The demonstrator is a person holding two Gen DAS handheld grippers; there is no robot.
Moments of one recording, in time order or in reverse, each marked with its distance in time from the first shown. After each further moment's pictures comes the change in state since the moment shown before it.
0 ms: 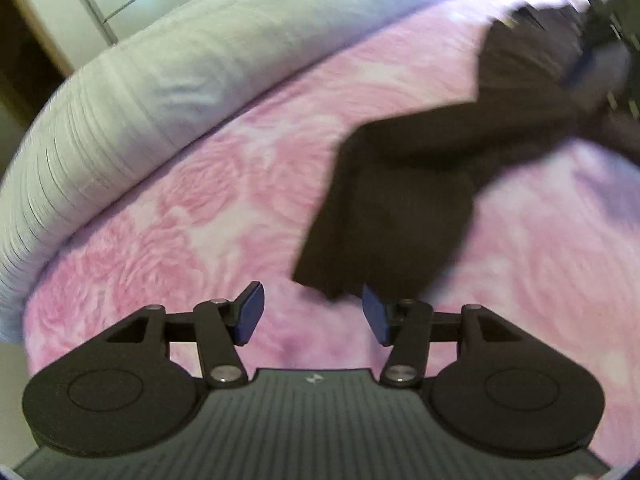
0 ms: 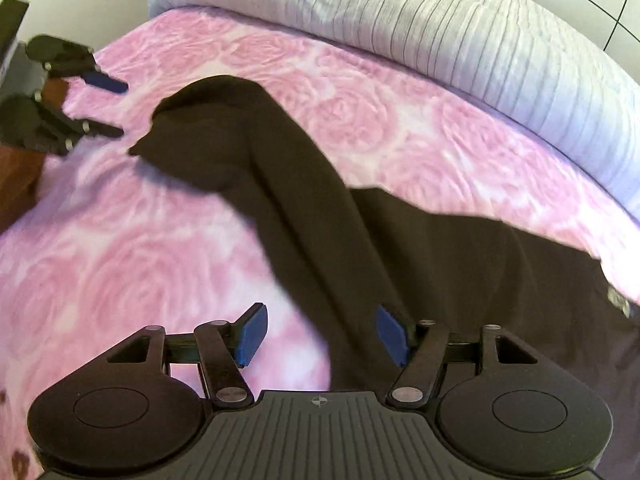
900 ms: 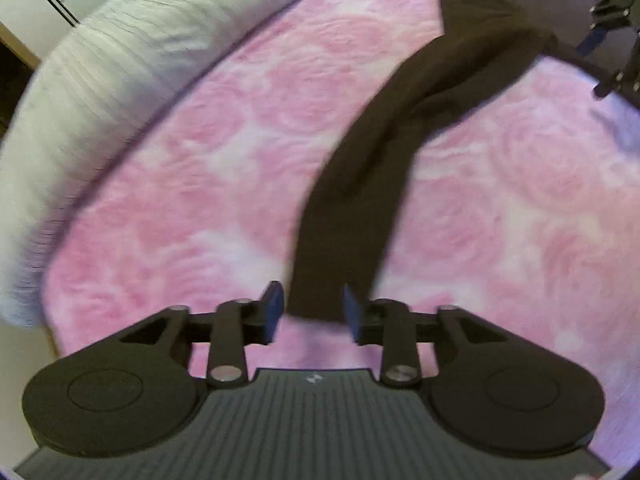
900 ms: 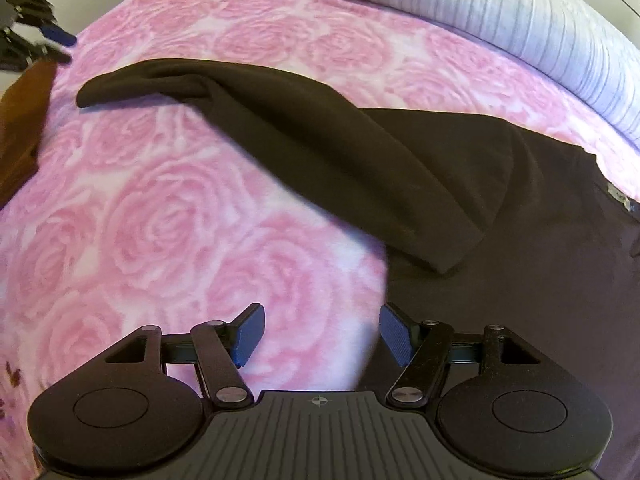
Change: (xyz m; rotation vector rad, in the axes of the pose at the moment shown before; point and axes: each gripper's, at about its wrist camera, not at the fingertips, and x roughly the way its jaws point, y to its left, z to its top) left arm -0.049 0.008 -0.043 0.144 0.178 -0.062; right arm -0.026 0.042 -0.069 0.074 0.093 0.001
